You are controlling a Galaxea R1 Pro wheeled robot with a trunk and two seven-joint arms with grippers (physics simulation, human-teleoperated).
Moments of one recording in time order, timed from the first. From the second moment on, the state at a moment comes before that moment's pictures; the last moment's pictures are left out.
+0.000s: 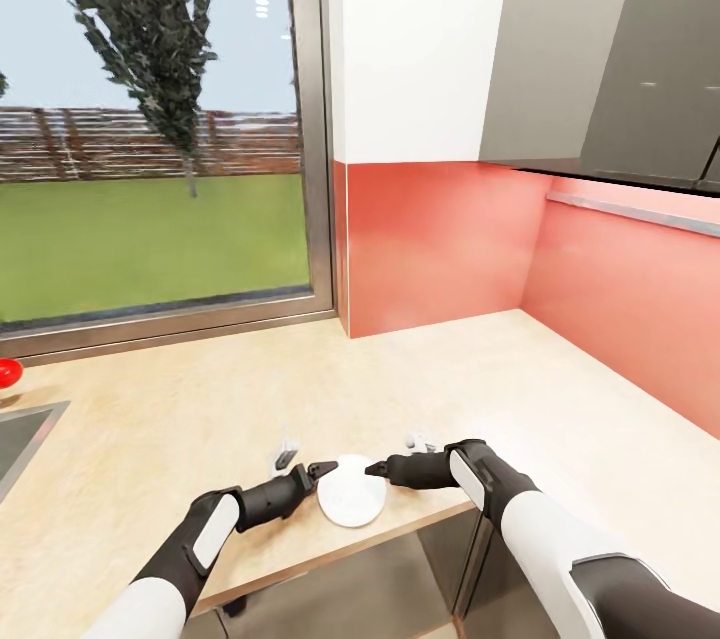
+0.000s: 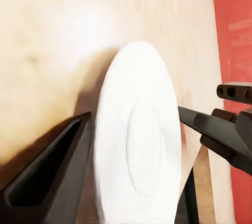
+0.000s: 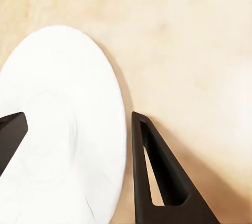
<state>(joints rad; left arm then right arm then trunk) -0.57 -0.05 0.10 -0.59 0.52 0.64 -0.57 -0.84 0.07 0.11 -0.29 -0.20 0.58 0.56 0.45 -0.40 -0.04</state>
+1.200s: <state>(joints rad) -0.57 -0.08 0.09 -0.56 0.60 0.84 -0.57 -0.84 0.08 0.11 -0.30 -0.20 0.58 0.56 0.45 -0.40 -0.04</state>
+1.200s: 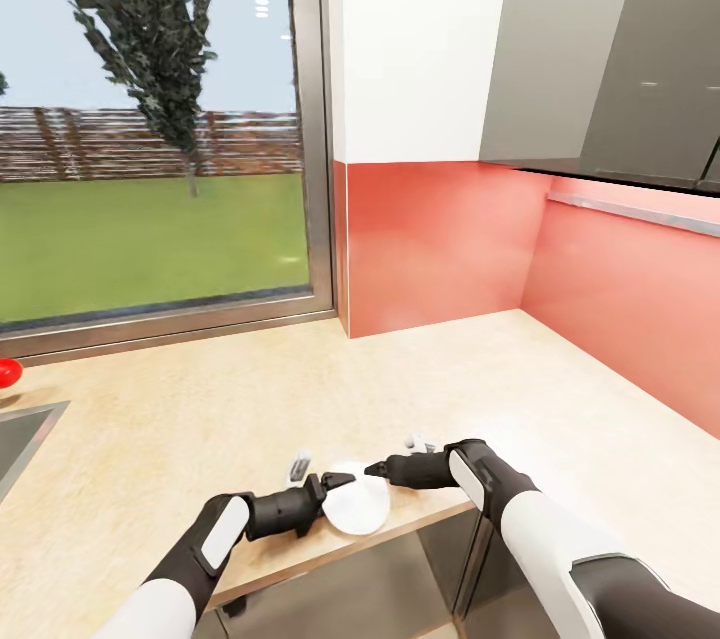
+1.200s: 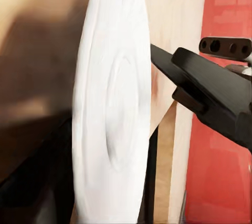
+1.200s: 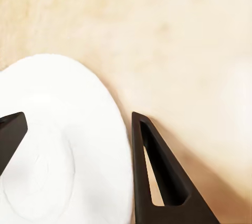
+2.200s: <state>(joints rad) -0.57 -0.08 0.09 -0.57 0.61 0.86 -0.57 -0.84 0.07 0.11 -0.30 -0.19 0.57 0.58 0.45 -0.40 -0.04</state>
